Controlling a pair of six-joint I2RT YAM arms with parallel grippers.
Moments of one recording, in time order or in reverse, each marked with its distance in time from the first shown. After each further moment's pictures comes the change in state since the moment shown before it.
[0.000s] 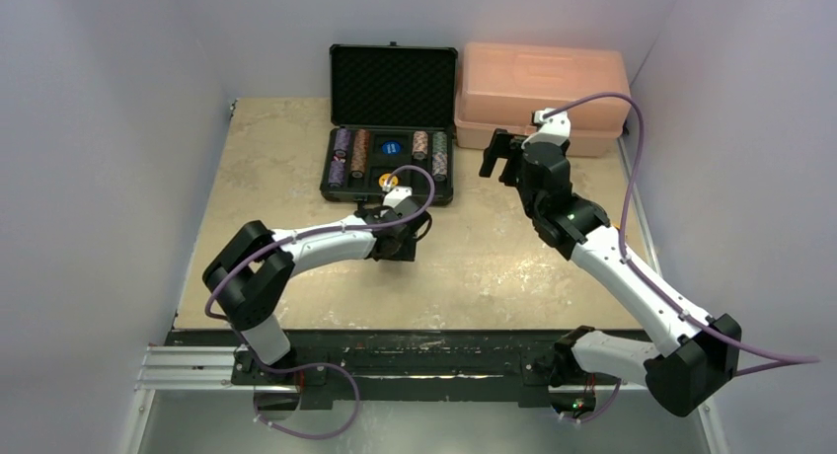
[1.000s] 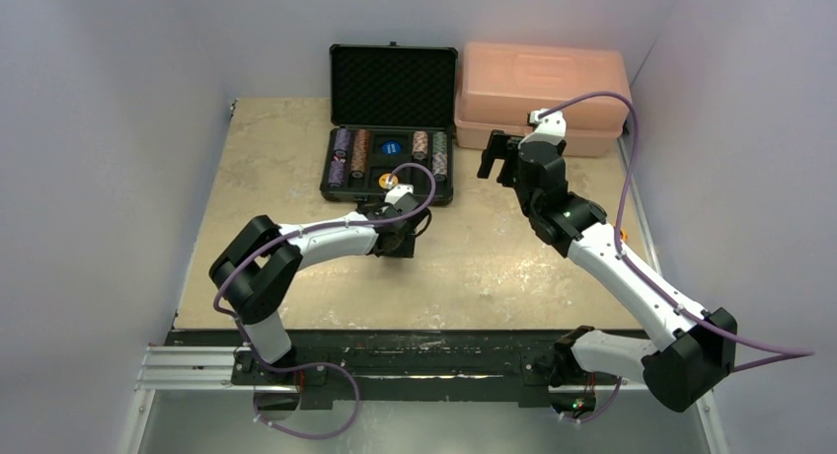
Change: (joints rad) left arm 0.026 0.049 0.014 0.051 0.033 0.036; right arm 0.000 0.031 0.000 -0.004 -0.003 0.001
